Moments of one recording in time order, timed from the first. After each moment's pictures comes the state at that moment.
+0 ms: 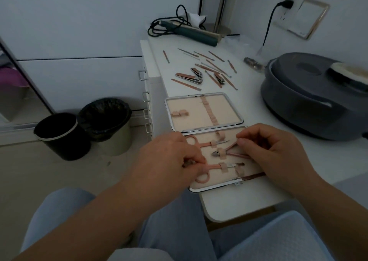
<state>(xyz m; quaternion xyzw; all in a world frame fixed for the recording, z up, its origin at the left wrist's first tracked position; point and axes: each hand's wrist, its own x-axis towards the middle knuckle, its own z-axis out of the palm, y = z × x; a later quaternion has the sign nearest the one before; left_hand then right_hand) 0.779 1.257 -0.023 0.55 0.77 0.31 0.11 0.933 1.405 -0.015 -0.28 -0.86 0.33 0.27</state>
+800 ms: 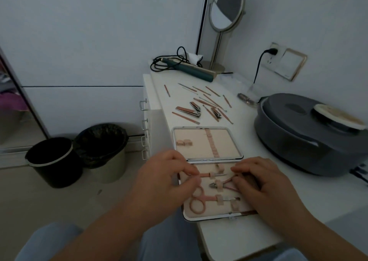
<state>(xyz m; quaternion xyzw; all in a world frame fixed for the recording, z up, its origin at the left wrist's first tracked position) 0.754 1.271 -0.029 0.53 0.71 0.46 0.06 0.932 1.406 -0.016 -0.28 -0.91 0.18 0.25</state>
